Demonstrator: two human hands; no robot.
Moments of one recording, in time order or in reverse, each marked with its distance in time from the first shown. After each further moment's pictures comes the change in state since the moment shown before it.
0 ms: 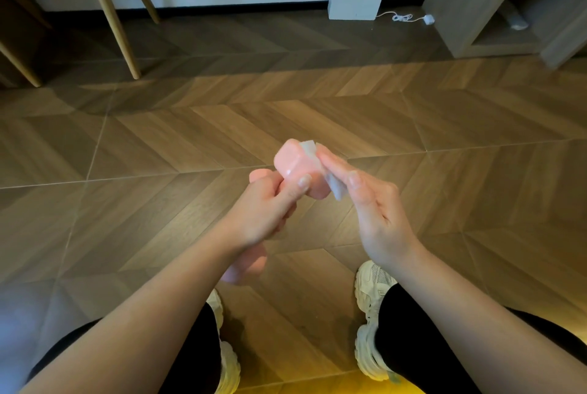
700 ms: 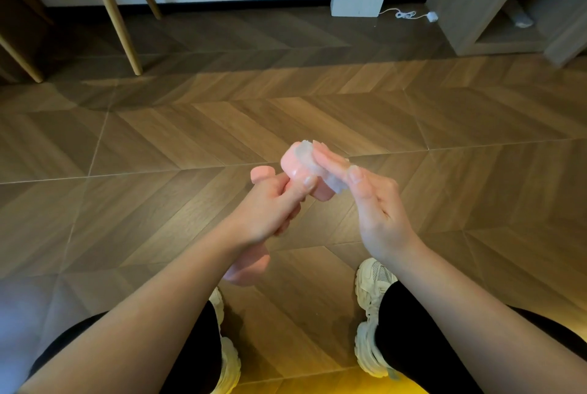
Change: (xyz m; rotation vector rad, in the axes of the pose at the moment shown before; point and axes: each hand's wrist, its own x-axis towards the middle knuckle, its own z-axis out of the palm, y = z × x) left_hand 0.002 -0.003 0.004 0.025 -0.019 -0.061; right_hand 0.002 0.000 0.002 0.016 -0.017 -0.007
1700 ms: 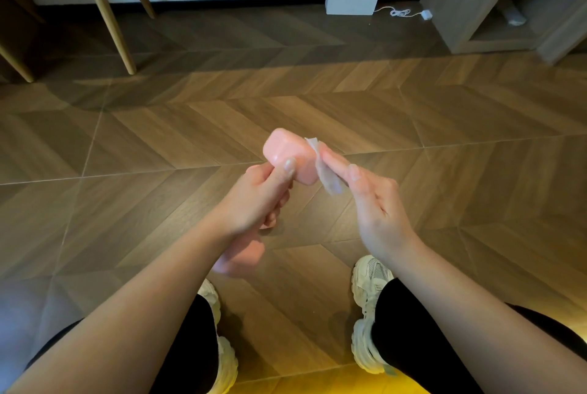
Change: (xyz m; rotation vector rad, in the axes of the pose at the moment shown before) left_hand 0.003 0.004 -0.007 -0.145 0.031 0.031; right_hand -0.003 0.005 -0.008 -0.066 0.035 0.038
